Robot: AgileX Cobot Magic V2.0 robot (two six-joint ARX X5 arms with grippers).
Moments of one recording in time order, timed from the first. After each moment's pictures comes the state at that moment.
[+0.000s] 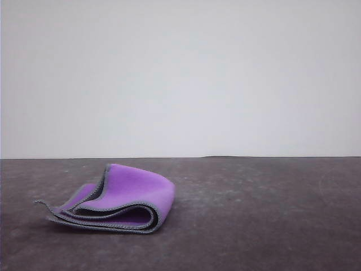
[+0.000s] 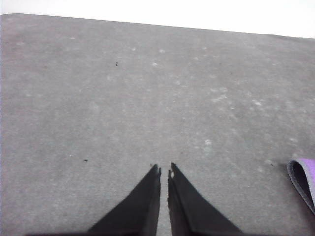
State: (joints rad) left_arx 0.00 0.01 0.08 -0.31 0.06 -0.07; right_arx -0.01 0.00 0.02 -0.17 -0.03 0.01
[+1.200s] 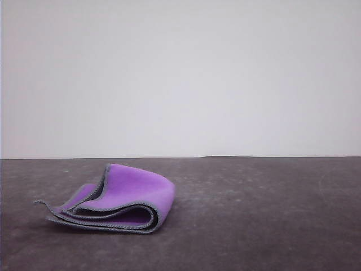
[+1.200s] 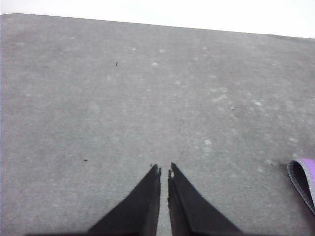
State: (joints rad) left_arx 0.00 0.01 0.08 -0.31 0.06 -0.07; right_arx -0.01 0.00 0.02 -0.17 -0.03 0.01
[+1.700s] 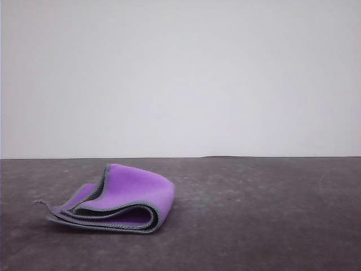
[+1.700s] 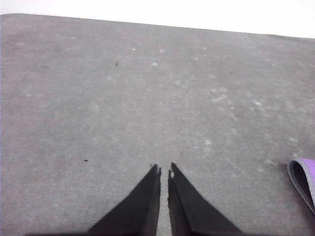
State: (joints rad) left_arx 0.00 0.01 0.08 -0.31 0.06 -0.07; right_arx -0.01 0.00 0.02 -0.17 -0.03 0.01
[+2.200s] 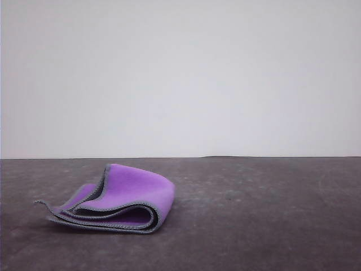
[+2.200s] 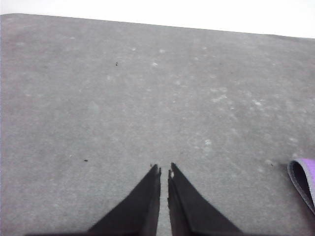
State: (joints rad) left_arx 0.00 0.01 0.08 -0.31 0.06 -0.07; right_arx -0.01 0.00 0.02 -0.17 -0.03 0.01
